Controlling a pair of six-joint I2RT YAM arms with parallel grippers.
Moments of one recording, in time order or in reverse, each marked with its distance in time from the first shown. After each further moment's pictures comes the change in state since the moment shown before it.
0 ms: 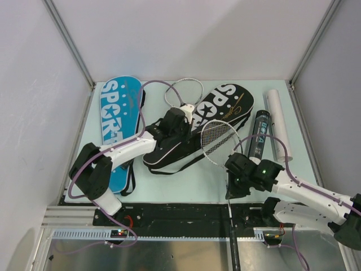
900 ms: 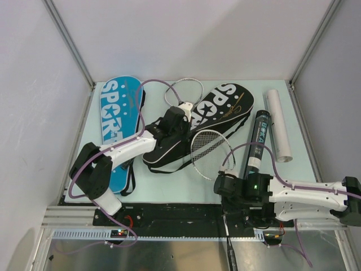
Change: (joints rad) left arm 0.006 0.003 0.016 -0.004 -0.033 -0.045; right arm 0.398 0.048 0.000 0.006 0.069 0.266
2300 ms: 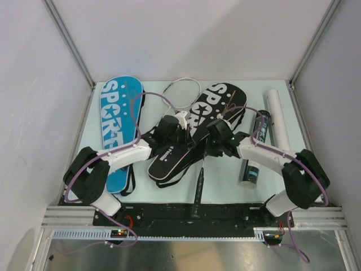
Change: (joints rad) left arm 0.004 -0.064 -0.188 0.167 0.245 -0.194; right arm -0.635 0.517 0.225 0.591 0.044 -0.301
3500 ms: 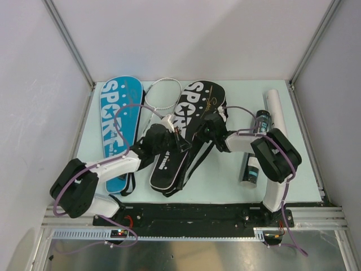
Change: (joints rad) left arm 0.023 -0.166 -0.223 0.224 -0.005 -0.262; right arm -0.106 0.348 0.034 0.649 -0.002 0.206
